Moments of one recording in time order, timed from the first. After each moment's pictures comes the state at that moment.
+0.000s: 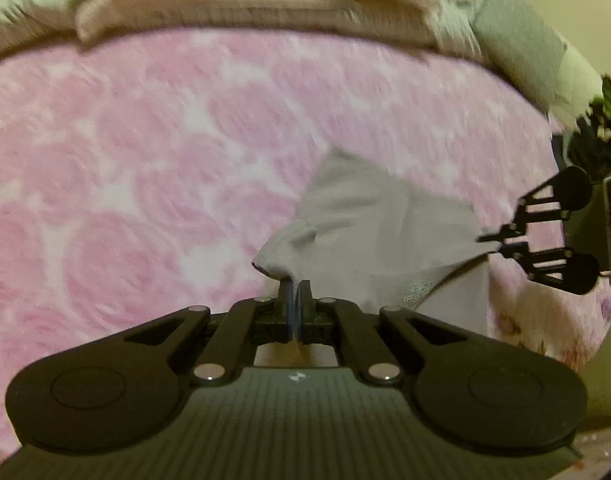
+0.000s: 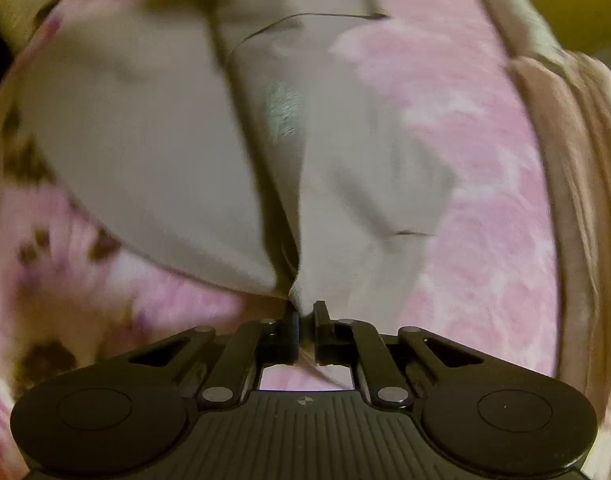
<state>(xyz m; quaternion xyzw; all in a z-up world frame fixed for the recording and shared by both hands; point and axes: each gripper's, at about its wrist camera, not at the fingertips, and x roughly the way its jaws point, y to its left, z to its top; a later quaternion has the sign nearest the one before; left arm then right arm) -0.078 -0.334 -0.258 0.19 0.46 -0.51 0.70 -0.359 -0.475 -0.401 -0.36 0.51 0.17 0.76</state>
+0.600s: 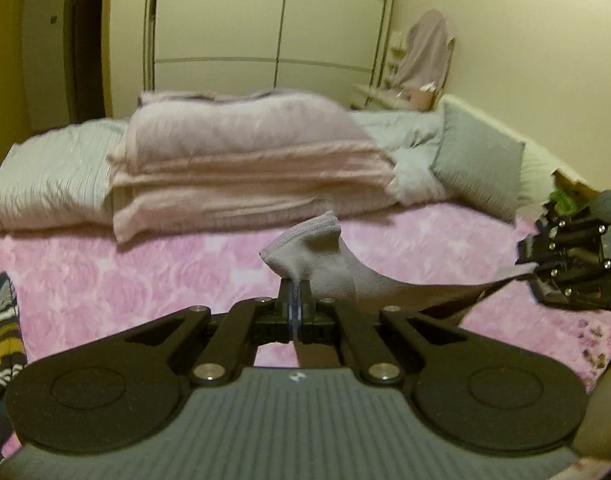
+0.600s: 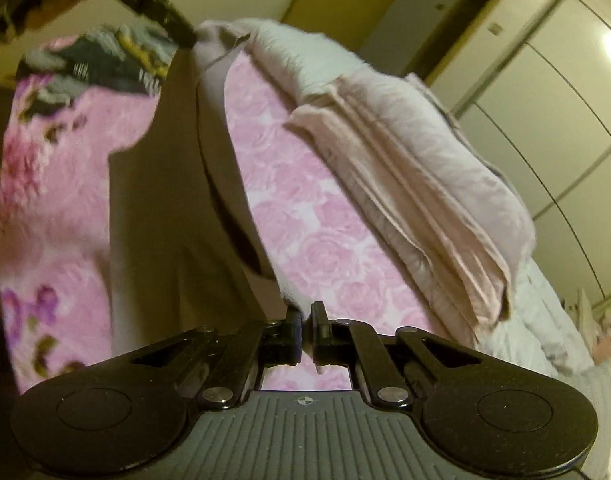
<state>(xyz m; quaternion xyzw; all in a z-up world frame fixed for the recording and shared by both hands) -0.109 -0.311 -0.041 0.13 0.27 -0.56 0.77 -0.392 -0.440 -0.145 -0.21 0.42 -0.06 0.88</state>
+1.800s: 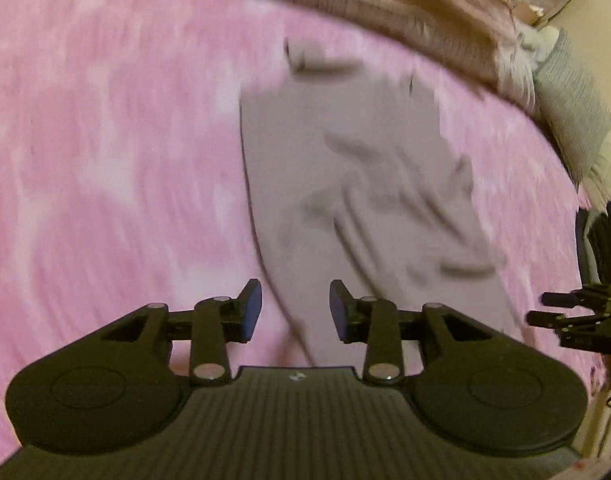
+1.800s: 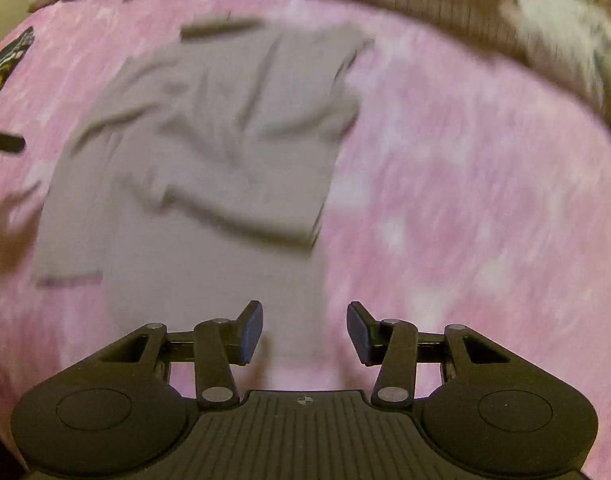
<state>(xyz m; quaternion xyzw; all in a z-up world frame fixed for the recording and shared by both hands) -0.039 -0.371 -0.316 0.12 0.56 -0.45 0.68 -0.393 -0.545 -0.336 0.14 0.57 -0.20 0.79</state>
